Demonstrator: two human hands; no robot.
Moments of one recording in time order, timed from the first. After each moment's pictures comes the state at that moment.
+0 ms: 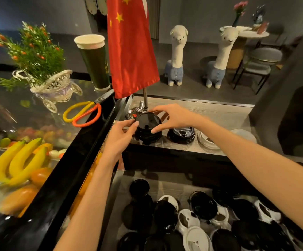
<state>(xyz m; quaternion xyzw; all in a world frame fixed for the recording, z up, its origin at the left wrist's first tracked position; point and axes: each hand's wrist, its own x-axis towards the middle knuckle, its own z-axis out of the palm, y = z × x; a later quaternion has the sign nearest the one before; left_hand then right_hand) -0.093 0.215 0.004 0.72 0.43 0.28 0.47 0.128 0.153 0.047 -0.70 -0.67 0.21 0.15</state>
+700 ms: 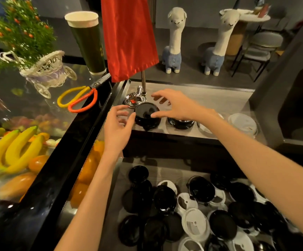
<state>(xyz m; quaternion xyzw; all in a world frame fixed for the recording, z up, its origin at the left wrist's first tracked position) -0.105 0.185 -0.008 0.71 0.42 0.39 0.41 0.113 0.127 0.045 -0.71 -0.67 0.14 0.18</state>
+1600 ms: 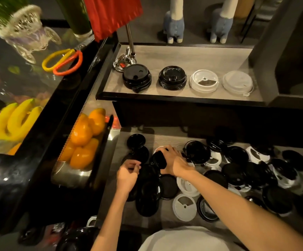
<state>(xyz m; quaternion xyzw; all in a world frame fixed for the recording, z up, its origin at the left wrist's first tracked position) -0.183 0.037 -0.207 0.59 0.56 0.17 0.55 0.017 -0.025 -0.223 -0.79 -0.51 0.33 0.06</state>
